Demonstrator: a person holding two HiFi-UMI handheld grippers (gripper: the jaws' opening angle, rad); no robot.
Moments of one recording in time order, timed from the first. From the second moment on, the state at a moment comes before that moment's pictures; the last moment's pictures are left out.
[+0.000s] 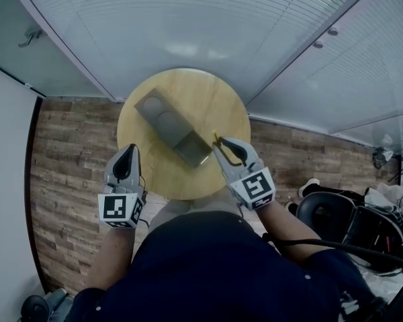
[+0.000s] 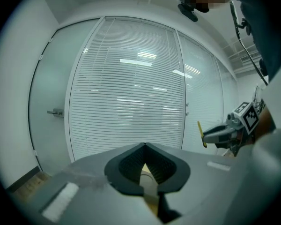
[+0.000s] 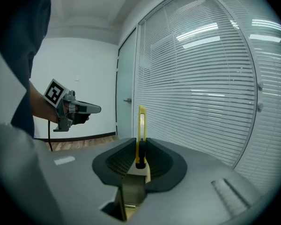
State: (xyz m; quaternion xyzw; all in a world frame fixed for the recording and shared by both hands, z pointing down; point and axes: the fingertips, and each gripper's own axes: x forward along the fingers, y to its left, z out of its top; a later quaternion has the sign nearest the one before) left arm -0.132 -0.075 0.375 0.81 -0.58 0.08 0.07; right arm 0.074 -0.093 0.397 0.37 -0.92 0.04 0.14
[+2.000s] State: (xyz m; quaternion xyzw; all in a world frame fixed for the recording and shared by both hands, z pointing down) left arm -0.120 -0.079 0.543 0.80 -0.55 0.15 0.19; right arm 0.032 -0.099 0.598 0.30 -0.89 0.20 0.29
